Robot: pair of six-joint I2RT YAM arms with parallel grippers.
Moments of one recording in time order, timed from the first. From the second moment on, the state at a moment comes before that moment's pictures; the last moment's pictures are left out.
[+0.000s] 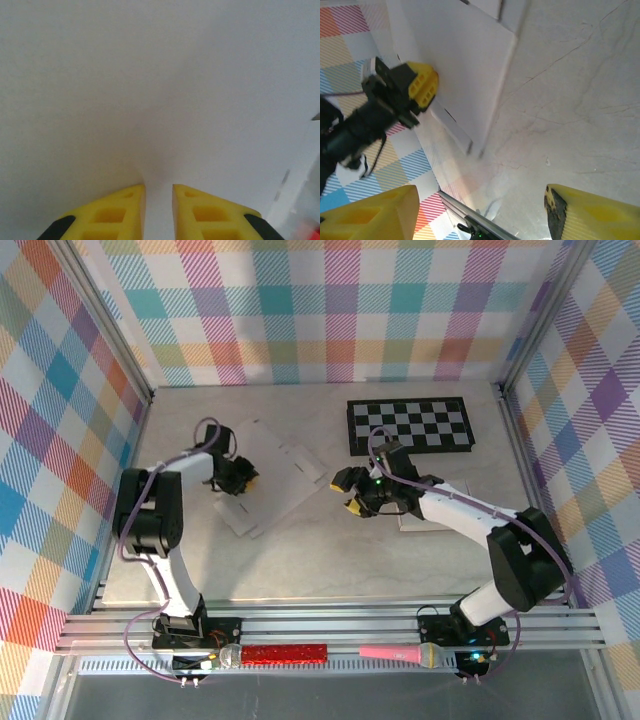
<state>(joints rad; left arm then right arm) -0.13 1.82 1.06 -0.36 0.32 -0.97 0.56 1.51 0.88 -0.11 -0.51 1.25</state>
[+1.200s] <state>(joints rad) 0.01 1.95 1.26 -0.46 0.36 -0.83 0.64 1.64 0.63 0.29 -0.44 1.38</state>
